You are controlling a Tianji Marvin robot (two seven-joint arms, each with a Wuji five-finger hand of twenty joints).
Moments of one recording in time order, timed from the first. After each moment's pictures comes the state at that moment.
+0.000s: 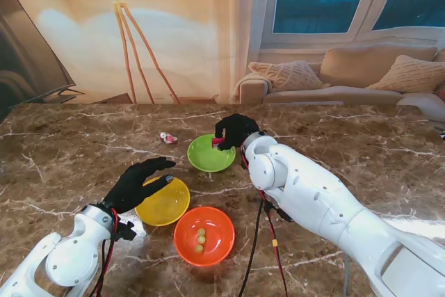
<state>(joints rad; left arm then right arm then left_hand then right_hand) 1.79 -1.11 -1.37 -1.75 0.46 -0.21 0.01 -0.89 -1.25 0.59 -1.07 -0.56 0.15 -0.15 0.67 -0.04 0.05 0.14 0.56 0.09 0.17 0.28 0.47 0.16 0.10 0.22 0.31 0.15 0.09 0.25 0.00 0.25 0.33 0.32 0.58 -0.89 1.13 -0.33 0.96 -0.20 0.91 0.37 1.30 -0.03 0.55 0.81 1.19 0.04 0.83 0.72 0.80 0.11 1.43 0.67</state>
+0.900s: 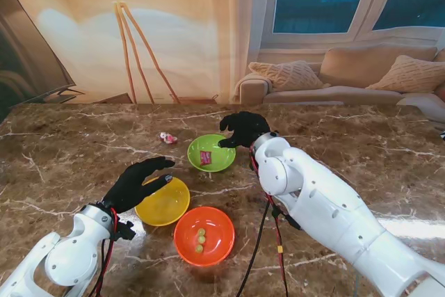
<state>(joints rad) 1.79 -1.11 -1.37 -1.75 0.46 -0.21 0.01 -1.04 -1.18 0.77 -1.31 -0.69 0.20 -0.06 0.67 -0.04 0.05 0.14 0.56 0.09 0.17 0.28 0.47 0.16 0.10 0.22 0.31 0.15 0.09 0.25 0.01 0.25 0.33 0.32 0.35 -0.74 1.02 -0.19 0.74 -0.04 0.39 0.54 0.86 -0.02 0.32 0.51 0.81 0.02 0.48 0.54 0.45 0.10 1.04 0.61</state>
